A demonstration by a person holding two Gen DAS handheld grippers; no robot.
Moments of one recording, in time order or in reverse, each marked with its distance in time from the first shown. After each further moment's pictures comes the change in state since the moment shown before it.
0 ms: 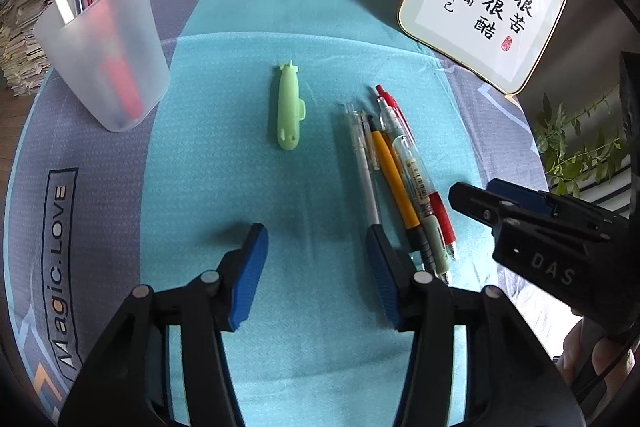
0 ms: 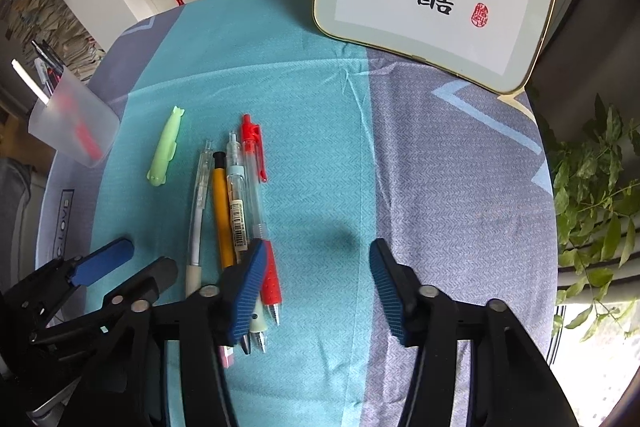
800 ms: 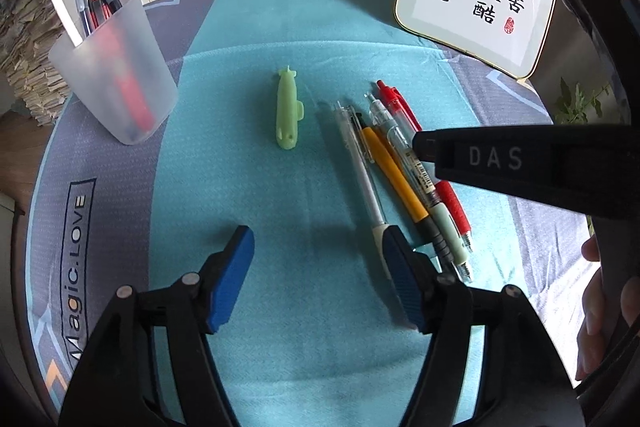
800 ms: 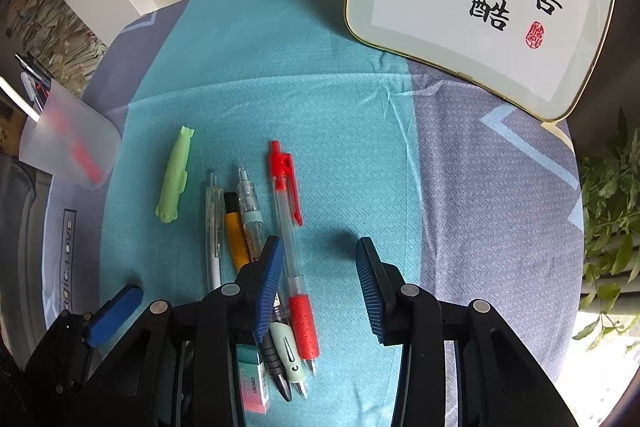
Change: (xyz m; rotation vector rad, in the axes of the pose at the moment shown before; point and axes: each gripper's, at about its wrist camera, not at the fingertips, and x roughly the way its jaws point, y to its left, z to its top) left arm 0.005 -0.020 -0.010 0.081 -0.068 0.132; right arm 0.024 0.026 0.032 -0.041 0.034 0.002
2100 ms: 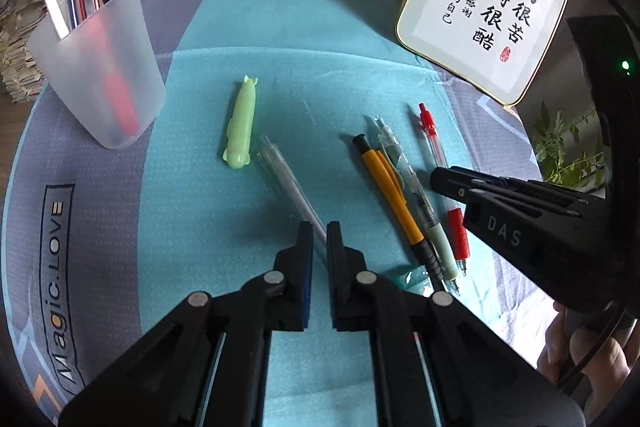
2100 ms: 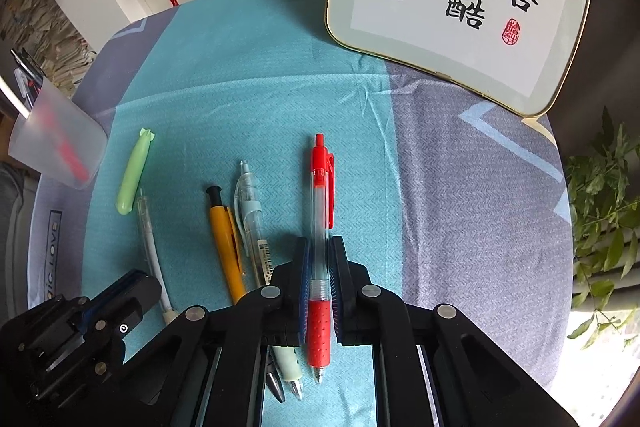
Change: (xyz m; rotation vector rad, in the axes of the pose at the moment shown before) left arm 0.003 0.019 0.017 -0.108 0.036 -0.142; right arm -0.001 -0.002 -0.008 0.018 -0.053 -0.047
